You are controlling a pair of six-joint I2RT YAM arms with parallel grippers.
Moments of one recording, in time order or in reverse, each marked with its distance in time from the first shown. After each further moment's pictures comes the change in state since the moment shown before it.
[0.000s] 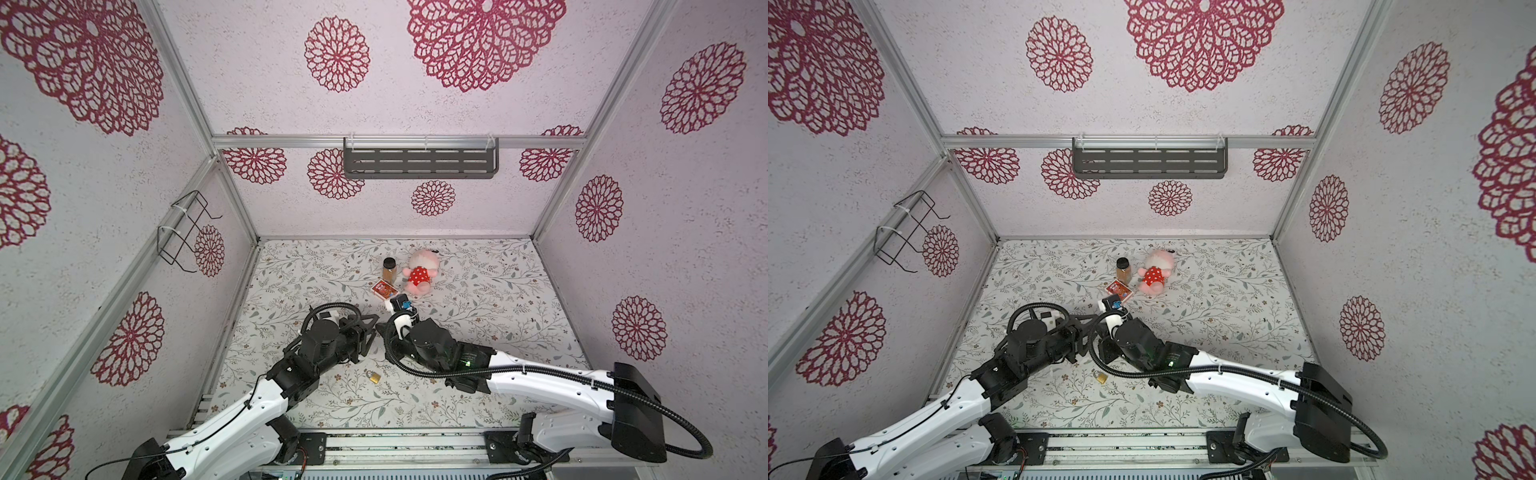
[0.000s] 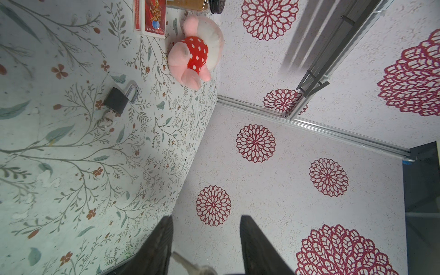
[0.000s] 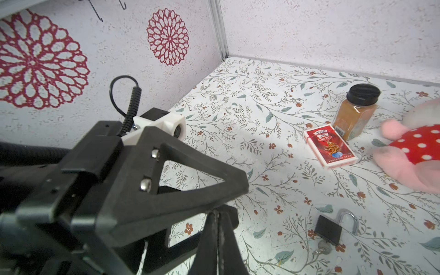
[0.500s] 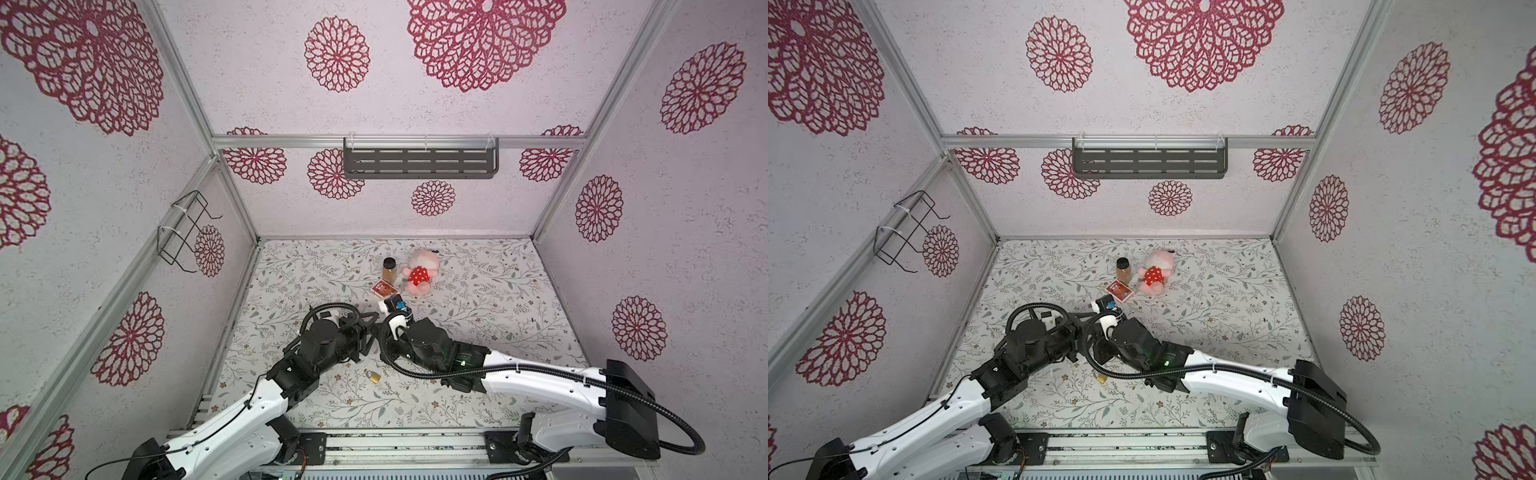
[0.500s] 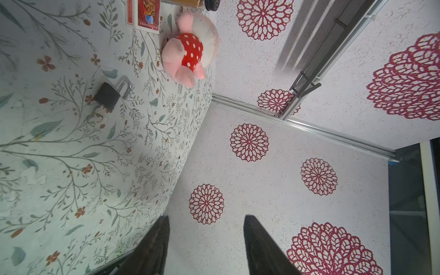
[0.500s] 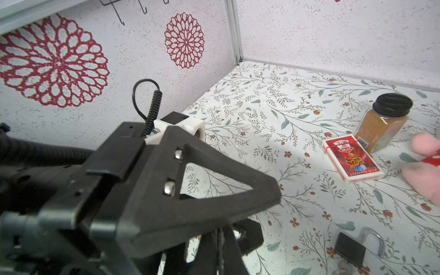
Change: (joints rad) left arm 0.000 0.000 0.000 0.035 0.003 -0.029; right arm 0.000 0.025 0.006 0.063 -0.051 -0.017
